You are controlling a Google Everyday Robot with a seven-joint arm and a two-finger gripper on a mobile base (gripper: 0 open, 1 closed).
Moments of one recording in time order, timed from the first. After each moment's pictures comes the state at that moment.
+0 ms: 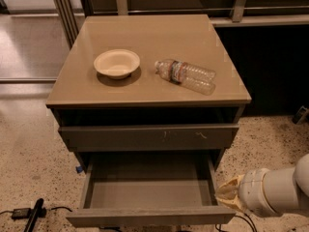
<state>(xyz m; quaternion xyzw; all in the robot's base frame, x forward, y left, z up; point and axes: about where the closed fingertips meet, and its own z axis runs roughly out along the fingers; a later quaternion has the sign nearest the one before) 0.355 -0.182 0.673 -0.54 0.80 0.11 0.26</state>
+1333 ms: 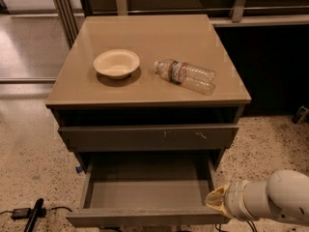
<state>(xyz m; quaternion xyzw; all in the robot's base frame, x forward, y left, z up) 0.375 -0.177 0.575 -0.54 0.79 0.12 0.27</state>
